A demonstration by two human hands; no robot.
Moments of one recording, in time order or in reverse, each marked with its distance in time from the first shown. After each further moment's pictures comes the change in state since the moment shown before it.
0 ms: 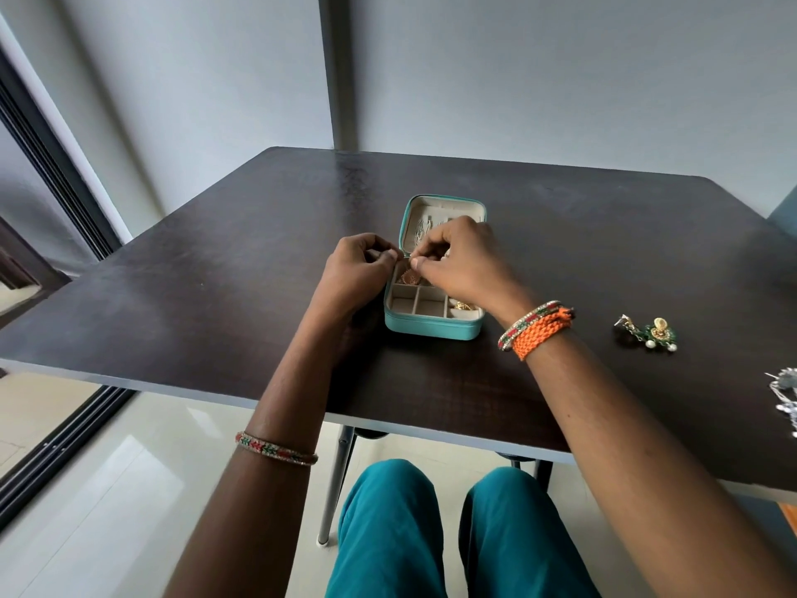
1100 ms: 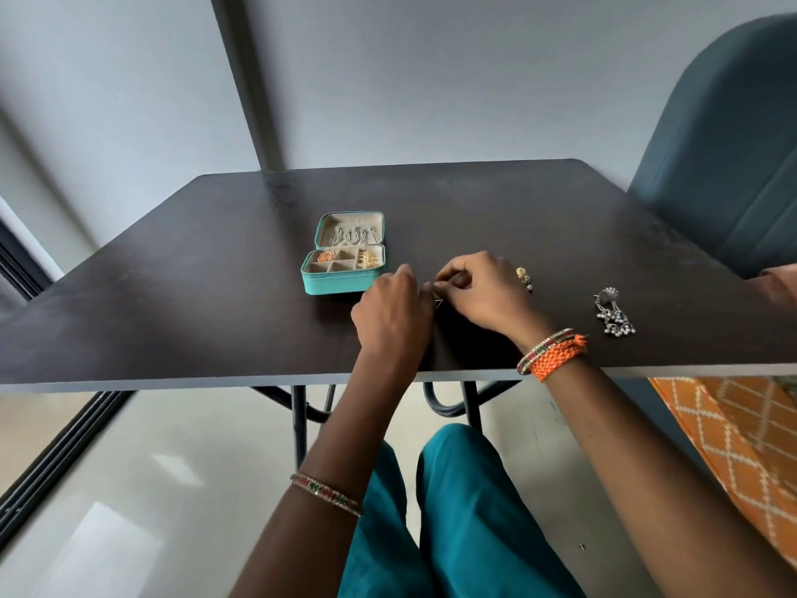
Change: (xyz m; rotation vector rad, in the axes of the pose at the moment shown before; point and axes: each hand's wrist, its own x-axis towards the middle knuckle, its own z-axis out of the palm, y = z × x) left_hand -0.129 0.065 0.096 0.688 0.052 0.250; right_hand -0.115 0.047 -0.081 -0.081 0.082 0.272
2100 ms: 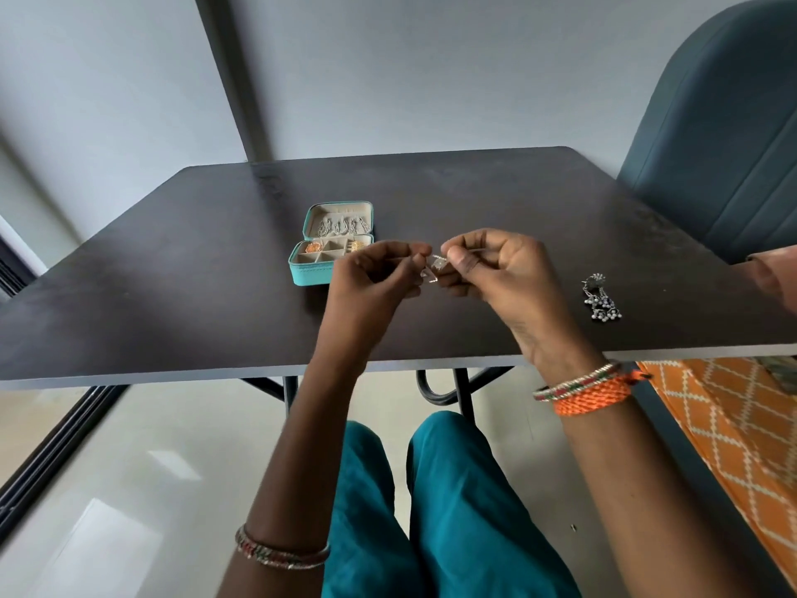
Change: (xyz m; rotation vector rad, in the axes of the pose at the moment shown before) left_hand -0.022 -0.007 -0.043 -1.148 -0.156 0.081; right_hand -0.049 -0.022 -0.027 0.853 0.088 0.020
